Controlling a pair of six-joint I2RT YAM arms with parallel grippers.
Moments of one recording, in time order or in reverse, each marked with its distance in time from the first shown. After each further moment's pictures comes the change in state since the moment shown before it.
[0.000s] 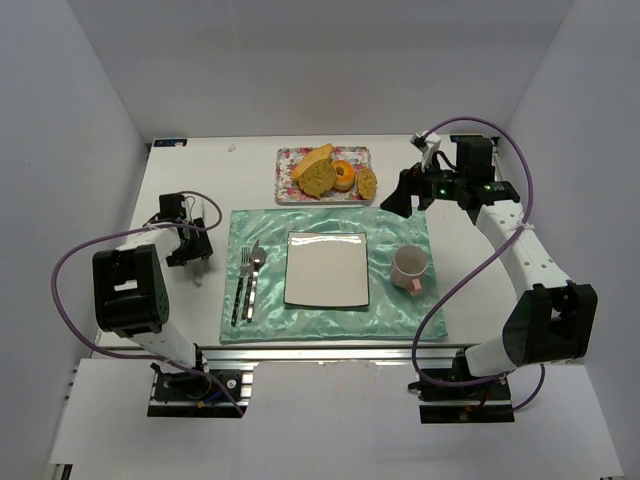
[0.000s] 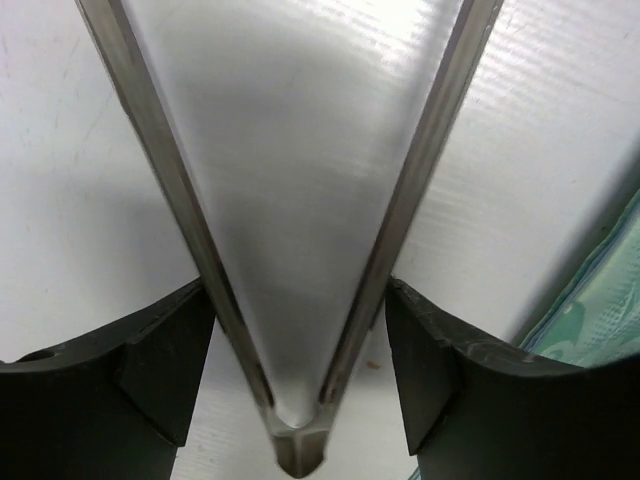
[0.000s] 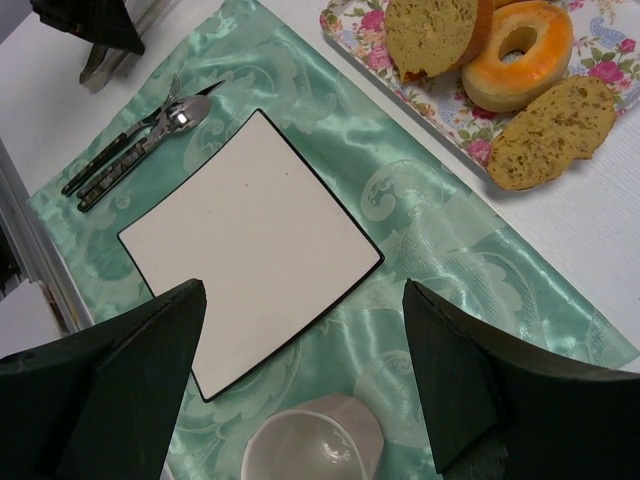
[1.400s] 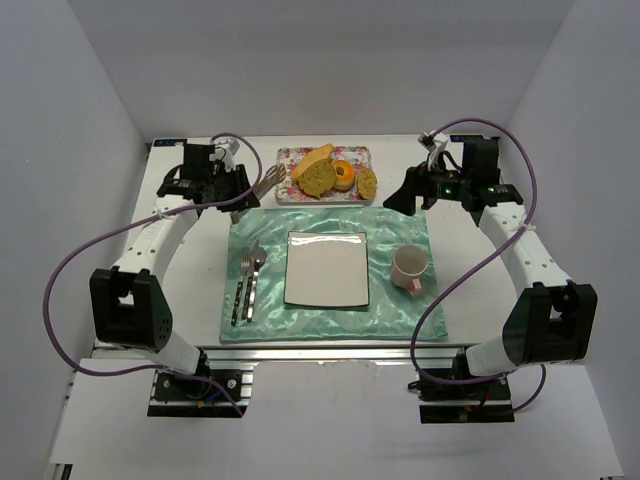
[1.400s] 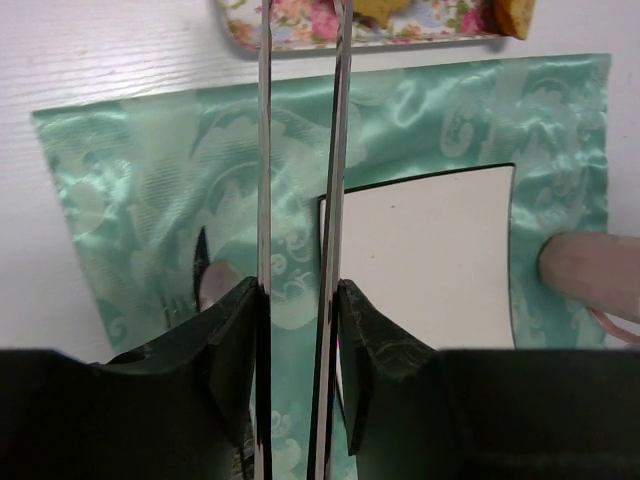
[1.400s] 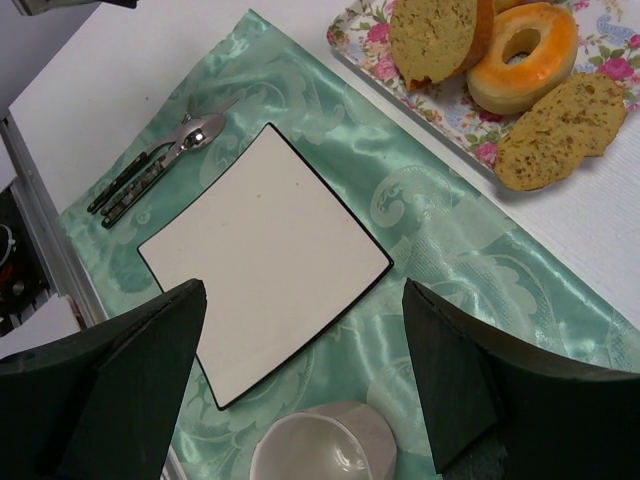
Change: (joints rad) left arm -0.280 -0.121 0.378 -0.169 0.436 -0.087; right arm -0.039 -0.002 -0.034 0.066 -0.063 0.074
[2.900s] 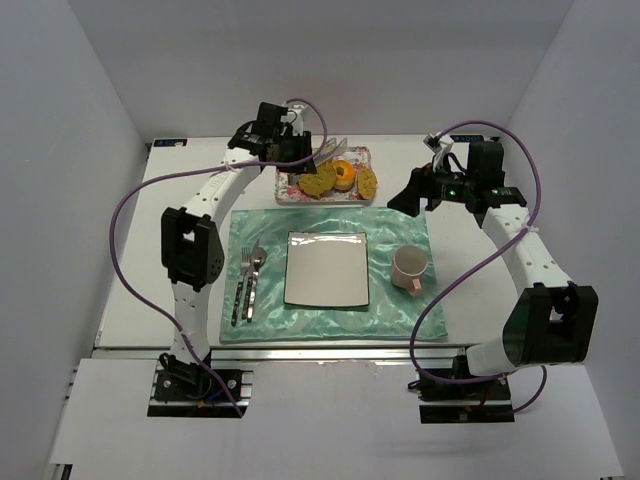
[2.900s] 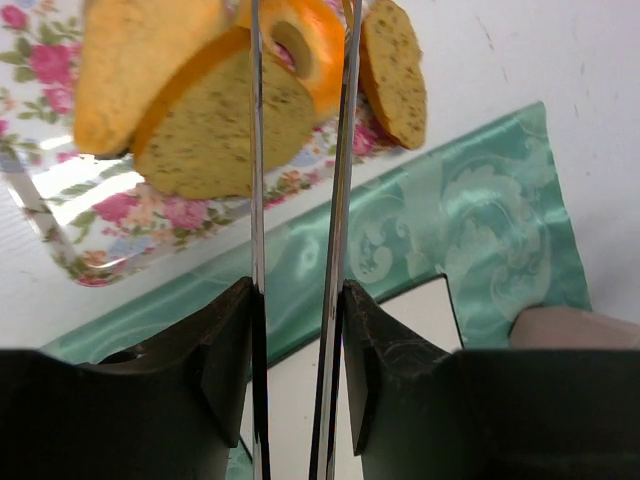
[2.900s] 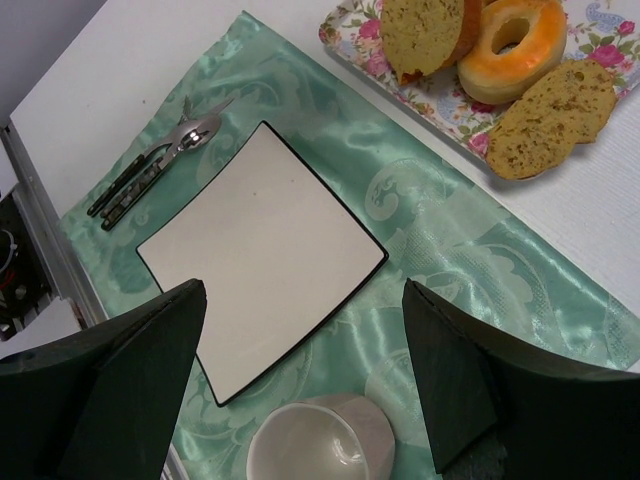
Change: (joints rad) left arm -0.233 0.605 0.759 -0.113 -0.047 0.029; right arm -0.034 -0.008 -0.022 0.010 -0.015 0.009
